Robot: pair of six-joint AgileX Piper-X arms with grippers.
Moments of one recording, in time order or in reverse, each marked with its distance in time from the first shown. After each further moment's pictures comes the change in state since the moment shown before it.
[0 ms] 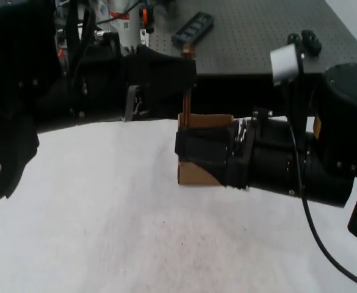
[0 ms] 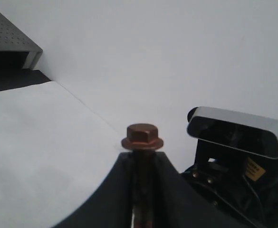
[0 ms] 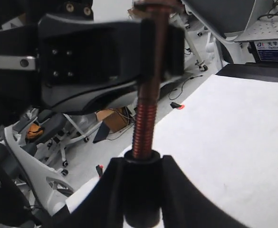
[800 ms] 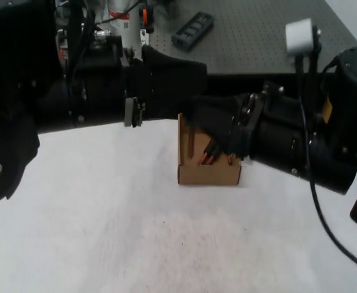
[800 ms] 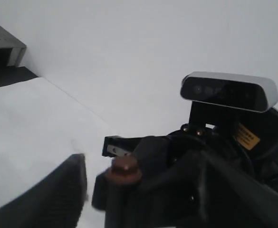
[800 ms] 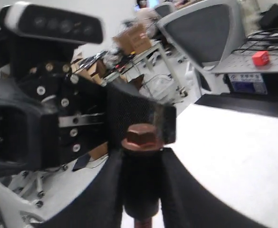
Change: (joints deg) left arm -0.1 0.1 0.1 0.6 2.1 3.3; right arm -2.0 0.0 -0.6 -4.4 4.5 0.5
